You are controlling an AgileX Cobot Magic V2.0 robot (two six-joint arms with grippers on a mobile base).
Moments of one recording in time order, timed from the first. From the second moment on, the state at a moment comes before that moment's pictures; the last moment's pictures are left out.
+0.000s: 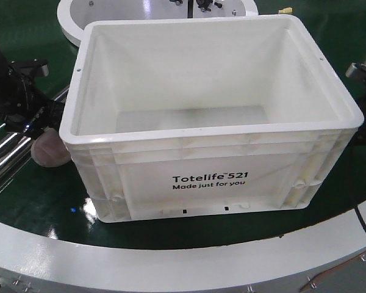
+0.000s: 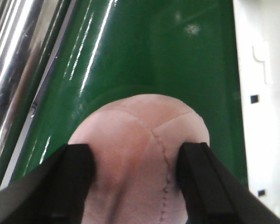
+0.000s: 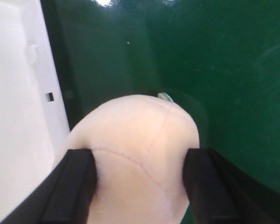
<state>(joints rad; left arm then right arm) -0.01 1.88 -1.38 -0.21 0.96 0.14 -0.25 1.91 -1.28 0.50 0.91 -0.32</state>
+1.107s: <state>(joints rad) -0.01 1.76 -1.64 -0.19 1.01 0.14 -0.25 1.75 -1.52 0.22 1.02 -0.20</state>
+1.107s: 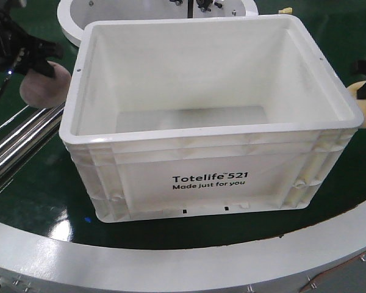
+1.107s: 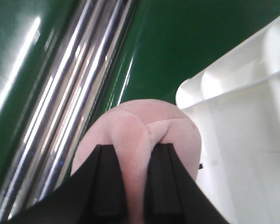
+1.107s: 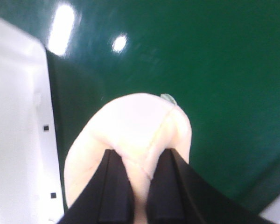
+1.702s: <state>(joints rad) -0.01 1.58 -1.82 -0.63 1.11 0.26 -0.25 1.47 -1.75 0.60 1.20 -0.29</state>
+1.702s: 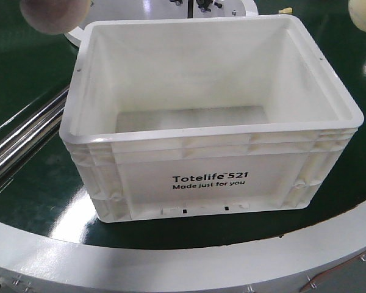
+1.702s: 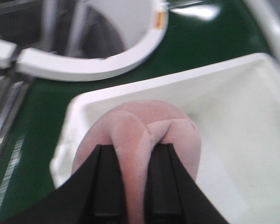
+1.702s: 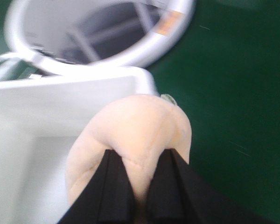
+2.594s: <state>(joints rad) -0.22 1.59 -1.82 -0.58 1.09 0.18 0.13 1.49 -1.75 0.31 1.20 -0.16</state>
